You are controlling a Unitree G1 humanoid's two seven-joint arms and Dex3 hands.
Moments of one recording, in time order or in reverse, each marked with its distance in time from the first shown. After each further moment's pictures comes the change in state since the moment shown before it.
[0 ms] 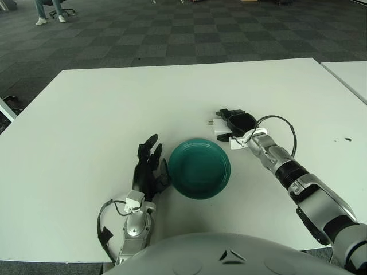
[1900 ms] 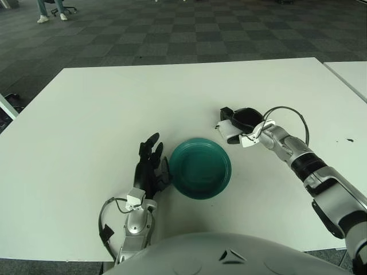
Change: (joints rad) left arm -0.015 0.002 -0.006 -0.015 -0.011 0.038 0.000; right arm -0.026 -0.163 -0.079 -0.170 0.095 -0.231 0.148
